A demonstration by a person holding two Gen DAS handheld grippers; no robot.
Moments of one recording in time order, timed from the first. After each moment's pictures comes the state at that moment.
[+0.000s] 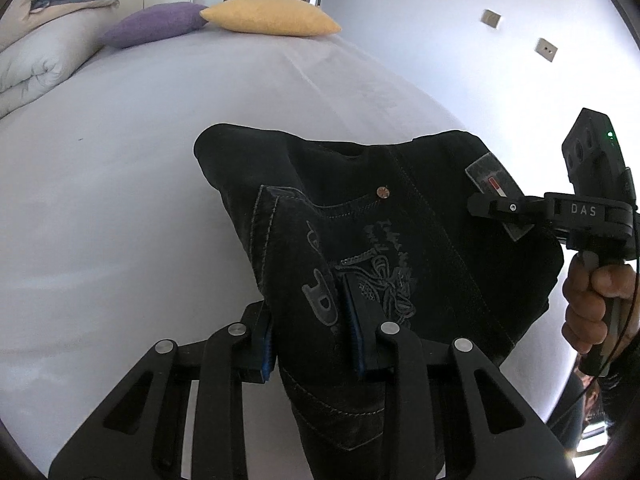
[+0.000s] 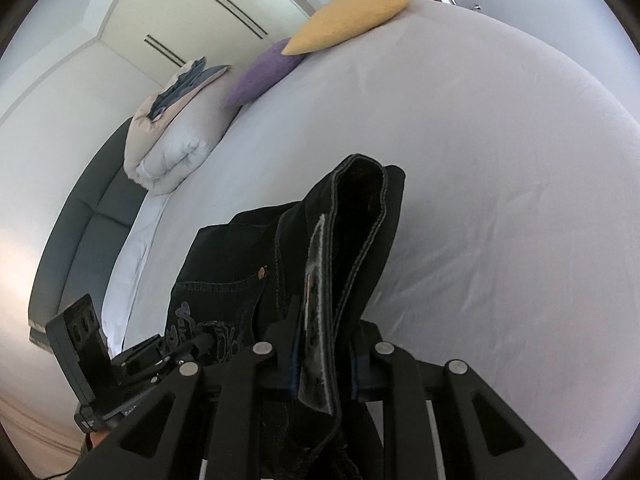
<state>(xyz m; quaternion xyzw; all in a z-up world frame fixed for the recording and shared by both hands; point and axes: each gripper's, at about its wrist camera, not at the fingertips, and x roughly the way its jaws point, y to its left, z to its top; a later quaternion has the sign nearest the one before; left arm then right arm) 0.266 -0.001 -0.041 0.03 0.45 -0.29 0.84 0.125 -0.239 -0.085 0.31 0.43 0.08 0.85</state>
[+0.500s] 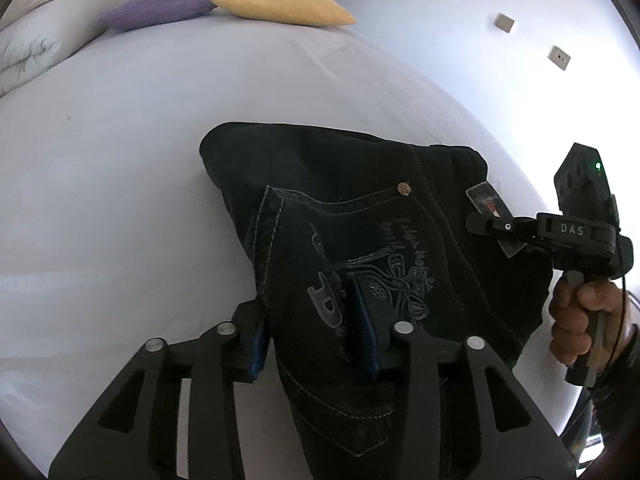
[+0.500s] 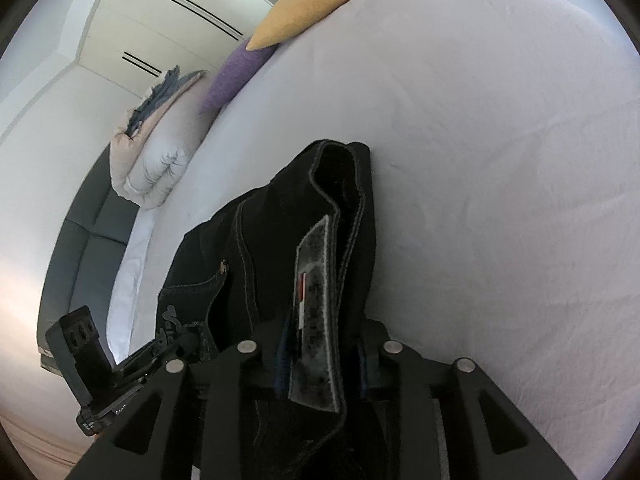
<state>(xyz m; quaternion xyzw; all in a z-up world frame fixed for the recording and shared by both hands) 0.286 0.002 -0.071 0.00 0.46 -0.29 0.84 0.138 -0.263 -0.143 0.36 0.43 0.07 0.83</state>
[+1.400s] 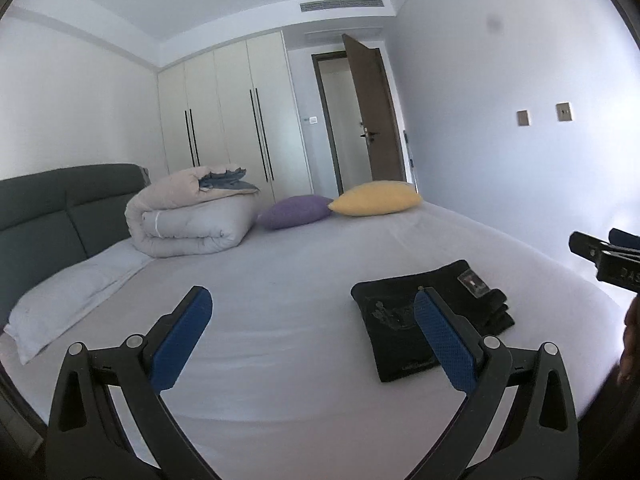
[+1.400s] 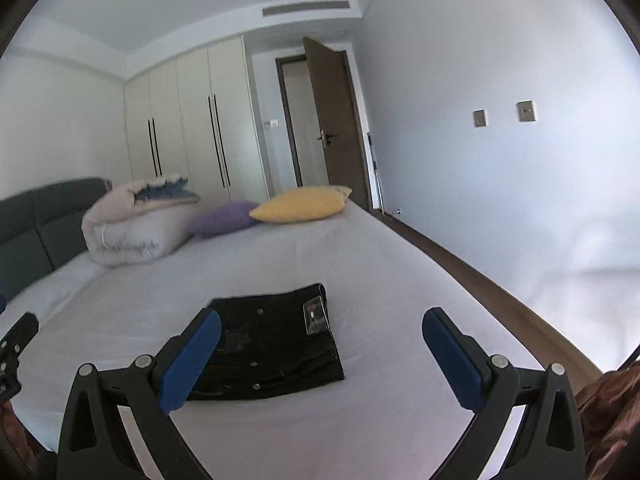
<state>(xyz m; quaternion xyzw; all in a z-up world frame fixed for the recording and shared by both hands) -0.069 0.093 0.101 0.09 0.10 -0.08 0.99 -0.151 -0.131 0.031 0.10 0.14 -0.16 0.97</state>
